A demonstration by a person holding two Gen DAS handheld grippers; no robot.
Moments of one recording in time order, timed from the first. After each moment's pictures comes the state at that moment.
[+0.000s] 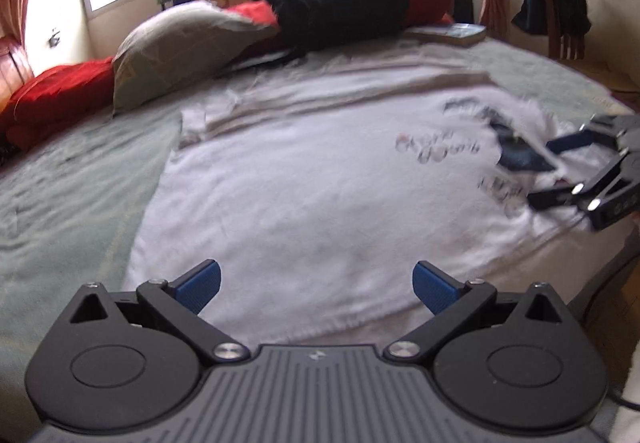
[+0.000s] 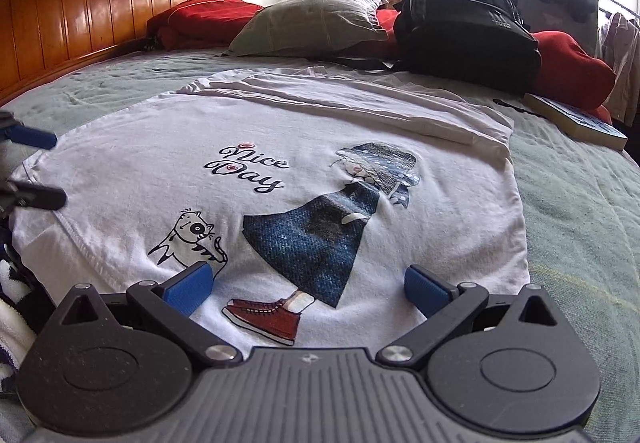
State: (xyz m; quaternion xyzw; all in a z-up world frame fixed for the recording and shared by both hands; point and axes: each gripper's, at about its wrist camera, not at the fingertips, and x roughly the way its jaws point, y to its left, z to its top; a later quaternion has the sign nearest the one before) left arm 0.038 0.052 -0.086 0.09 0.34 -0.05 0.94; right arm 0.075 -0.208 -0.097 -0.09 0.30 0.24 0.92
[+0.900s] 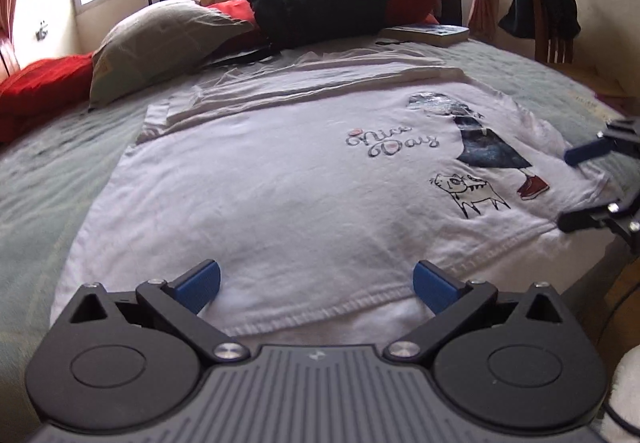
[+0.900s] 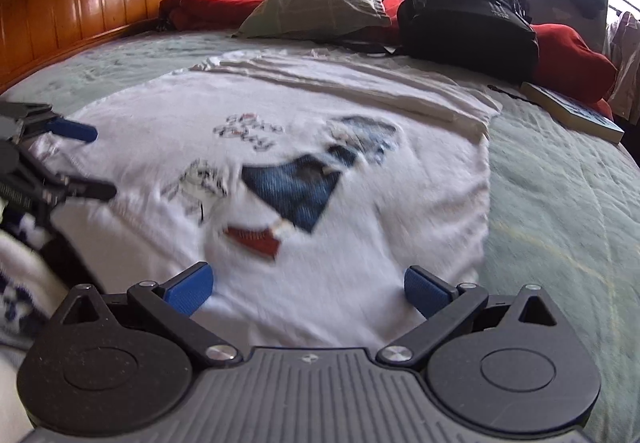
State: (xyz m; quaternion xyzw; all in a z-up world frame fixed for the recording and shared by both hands) left arm 0.041 0.020 -0.089 0.08 0.33 -0.09 0.94; right arm 0.041 -0.248 -0.089 -0.11 0.33 0.25 0.90
